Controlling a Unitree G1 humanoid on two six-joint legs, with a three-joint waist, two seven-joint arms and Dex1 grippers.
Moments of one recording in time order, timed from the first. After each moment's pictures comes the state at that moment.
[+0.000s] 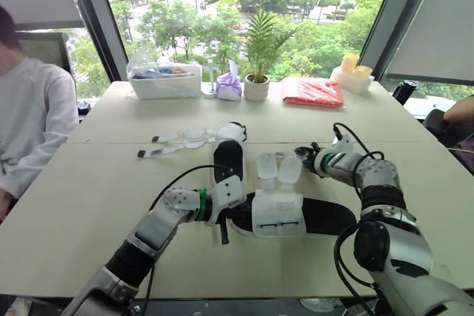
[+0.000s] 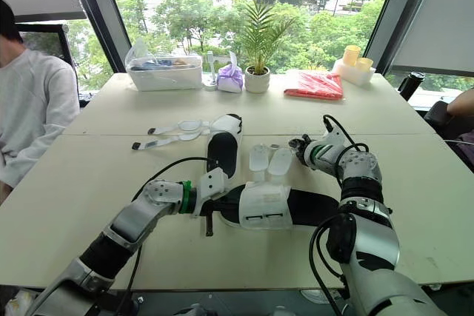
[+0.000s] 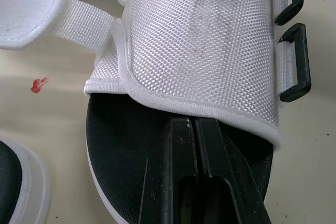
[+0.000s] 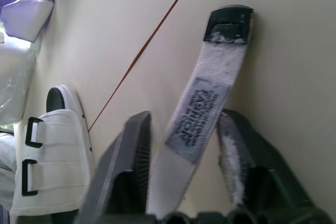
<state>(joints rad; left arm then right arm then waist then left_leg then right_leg) -0.52 0.41 -0.40 0.01 -0.13 0.35 -0.97 -0.99 -0.33 -0.56 0.88 0.85 0.86 -0.17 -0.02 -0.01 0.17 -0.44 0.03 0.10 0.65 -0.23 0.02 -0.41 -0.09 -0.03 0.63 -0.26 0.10</state>
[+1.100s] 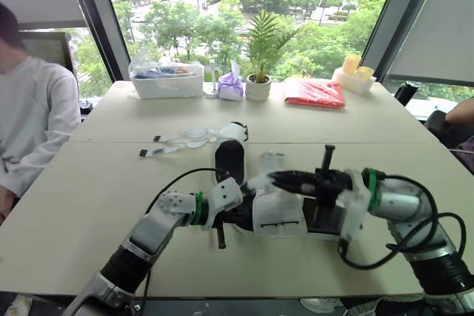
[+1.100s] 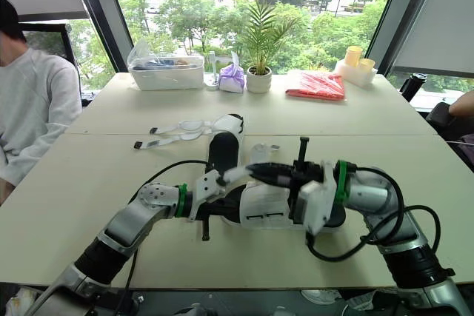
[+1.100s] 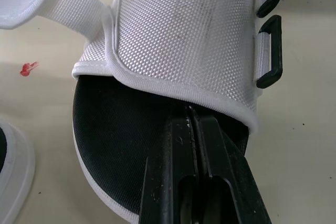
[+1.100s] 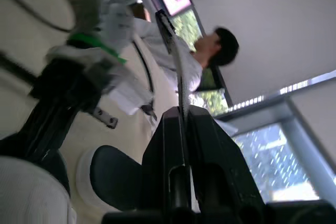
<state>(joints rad) -0.49 0.42 -0.37 -0.02 -0.15 0.38 -1.01 -0.33 -0.77 0.05 -0.07 -0.04 -0.95 0.90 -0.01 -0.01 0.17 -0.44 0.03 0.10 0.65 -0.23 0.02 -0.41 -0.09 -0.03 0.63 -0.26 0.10</state>
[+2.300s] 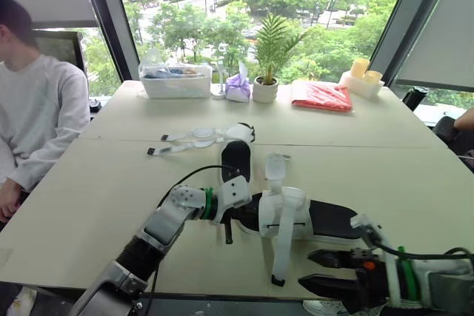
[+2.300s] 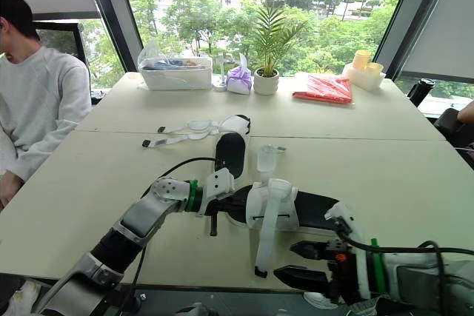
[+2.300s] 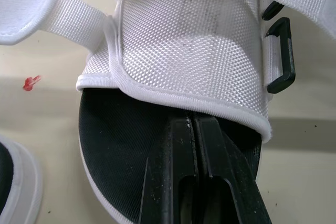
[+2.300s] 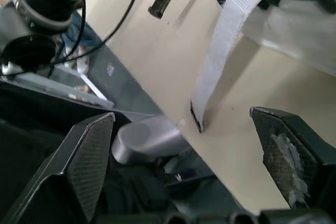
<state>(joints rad) -0.57 0.35 -0.41 0.11 -0.09 0.30 -1.04 0.21 -0.94 -0.16 -0.61 1.25 0.94 0.56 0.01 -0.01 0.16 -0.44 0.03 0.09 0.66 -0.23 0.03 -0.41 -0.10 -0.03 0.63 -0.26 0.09</state>
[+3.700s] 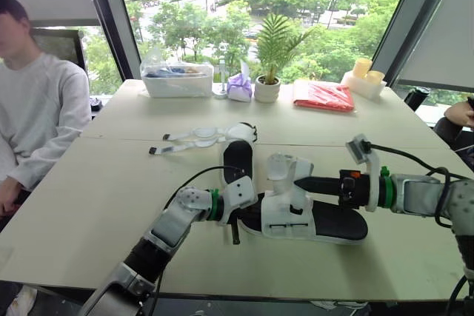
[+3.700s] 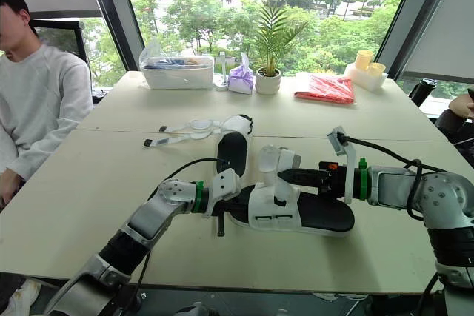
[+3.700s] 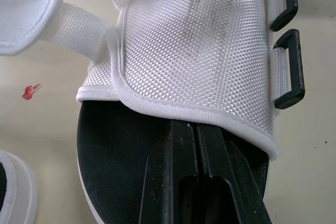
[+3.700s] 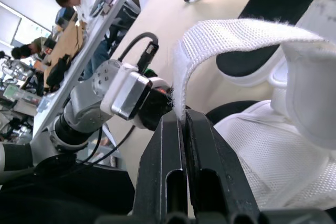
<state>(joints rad) -0.56 0.31 -0.41 0.12 -0.07 0.29 -1.00 -0.48 -0.91 -0.11 -0.06 1.31 1.22 0.65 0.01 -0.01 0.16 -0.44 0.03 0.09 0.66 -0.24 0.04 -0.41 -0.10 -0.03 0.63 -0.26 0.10</state>
